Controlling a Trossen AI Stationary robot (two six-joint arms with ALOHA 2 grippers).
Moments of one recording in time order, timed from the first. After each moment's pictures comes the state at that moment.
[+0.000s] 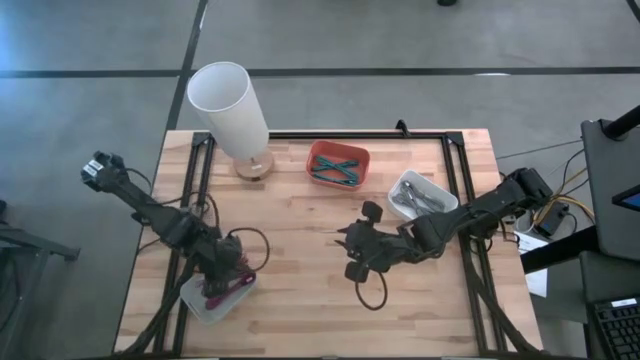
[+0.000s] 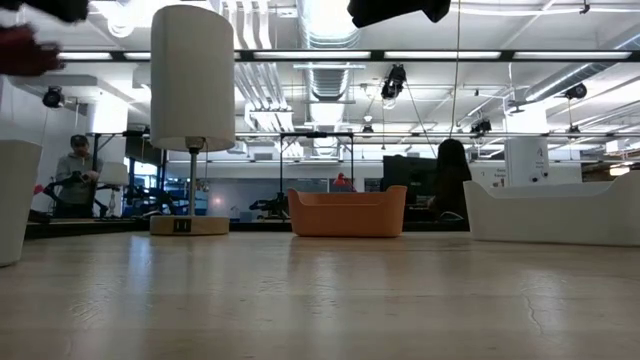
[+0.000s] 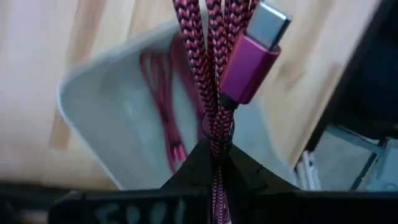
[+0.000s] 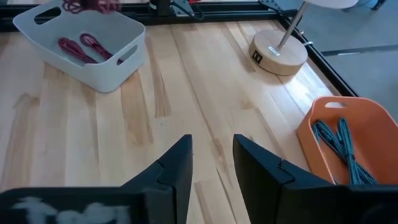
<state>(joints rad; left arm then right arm) -0.60 1.12 0.97 -1.09 0.14 -0.98 0.41 1.59 1.30 -0.47 0.62 0.39</state>
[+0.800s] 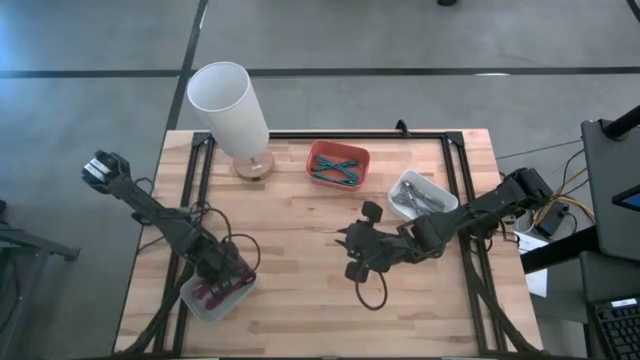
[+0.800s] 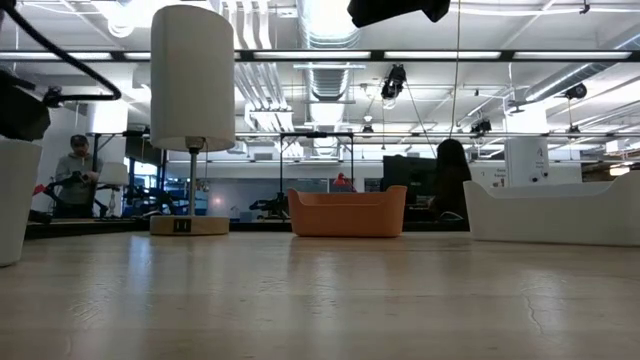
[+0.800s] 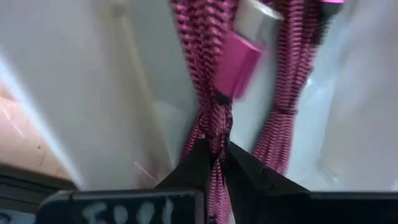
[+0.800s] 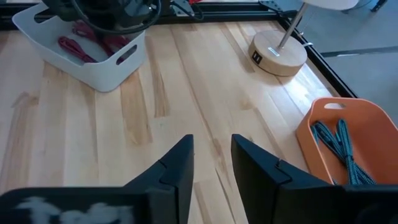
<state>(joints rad) -0.65 1.12 0.58 -0.79 0.24 -1.28 0.41 1.59 1.30 -0.47 0.62 0.38</state>
